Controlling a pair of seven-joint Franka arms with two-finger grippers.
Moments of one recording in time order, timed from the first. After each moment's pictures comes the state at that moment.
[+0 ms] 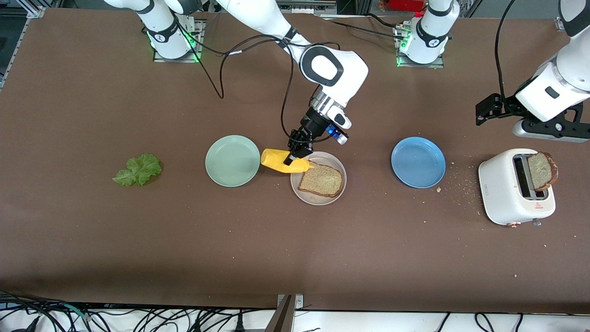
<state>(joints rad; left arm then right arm) 0.04 0.06 -0.14 -1.57 0.03 1.57 0.01 1.05 0.96 -0.05 -1.03 -0.94 1.67 -0.35</state>
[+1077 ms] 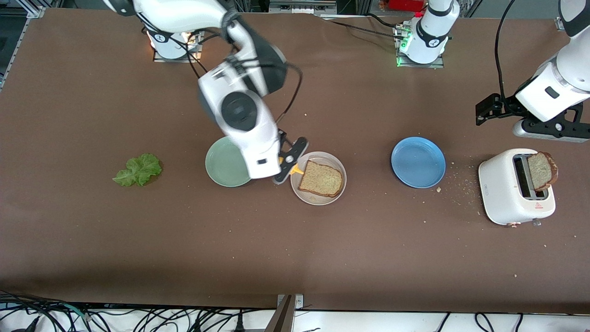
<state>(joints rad) 0.04 0.06 -0.14 -1.57 0.03 1.57 0.01 0.59 0.79 -0.06 -0.92 0.32 1.64 -0.42</state>
